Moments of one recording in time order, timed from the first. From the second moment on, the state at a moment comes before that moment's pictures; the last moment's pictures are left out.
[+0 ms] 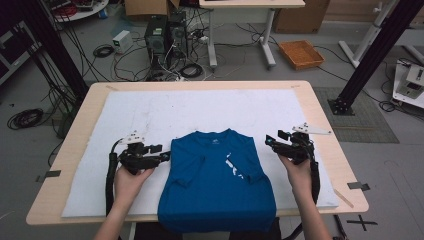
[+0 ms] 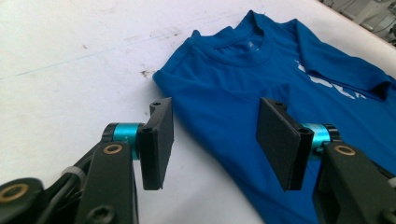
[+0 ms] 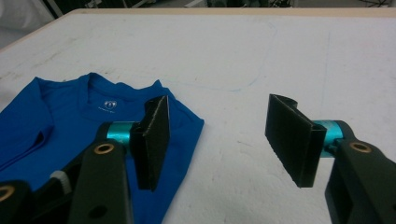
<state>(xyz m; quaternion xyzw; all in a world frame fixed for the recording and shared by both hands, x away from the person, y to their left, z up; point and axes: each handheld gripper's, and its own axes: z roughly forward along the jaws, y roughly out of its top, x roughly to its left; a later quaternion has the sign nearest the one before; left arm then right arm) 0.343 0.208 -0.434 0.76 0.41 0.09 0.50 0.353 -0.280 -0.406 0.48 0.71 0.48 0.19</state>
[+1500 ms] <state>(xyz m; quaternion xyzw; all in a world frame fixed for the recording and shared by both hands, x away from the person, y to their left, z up) 0.397 0.178 -0.450 0.76 0.48 0.13 0.41 0.406 -0.229 -0.446 0.48 0.78 0.36 0.17</state>
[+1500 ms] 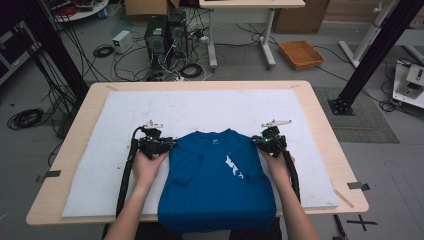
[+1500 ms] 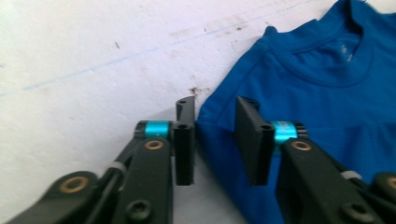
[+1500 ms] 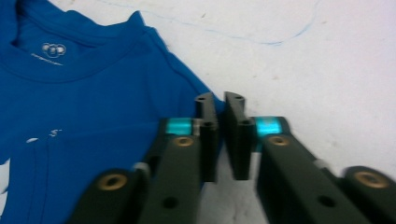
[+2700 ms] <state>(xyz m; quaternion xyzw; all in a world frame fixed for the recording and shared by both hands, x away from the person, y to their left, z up) 0.424 0.147 -0.444 0.82 0.40 0.15 0.38 0.434 -0.195 -0.443 0.42 0.82 0.35 0.16</state>
